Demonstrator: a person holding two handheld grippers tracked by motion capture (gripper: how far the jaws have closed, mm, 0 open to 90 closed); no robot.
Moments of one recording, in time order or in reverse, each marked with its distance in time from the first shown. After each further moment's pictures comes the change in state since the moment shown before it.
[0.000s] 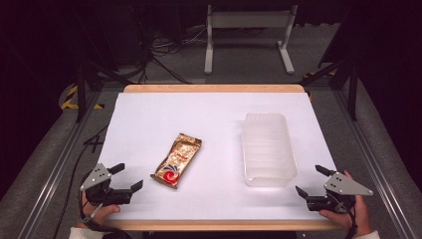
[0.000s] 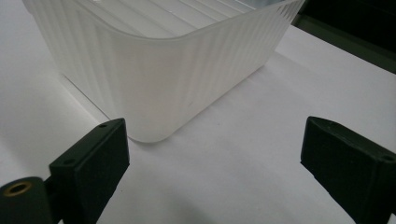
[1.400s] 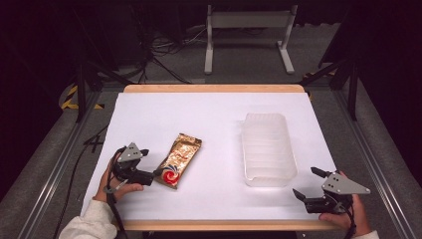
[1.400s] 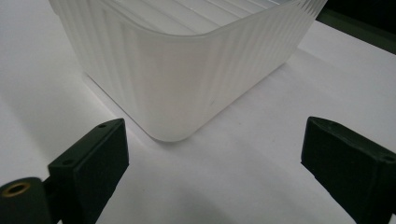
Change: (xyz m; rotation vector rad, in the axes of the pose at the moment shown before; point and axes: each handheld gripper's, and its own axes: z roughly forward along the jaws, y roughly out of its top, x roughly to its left) left arm 0.000 0.054 0.070 0.202 -0.089 0.132; right arm 0.003 0.000 0.004 0.013 0.072 0.017
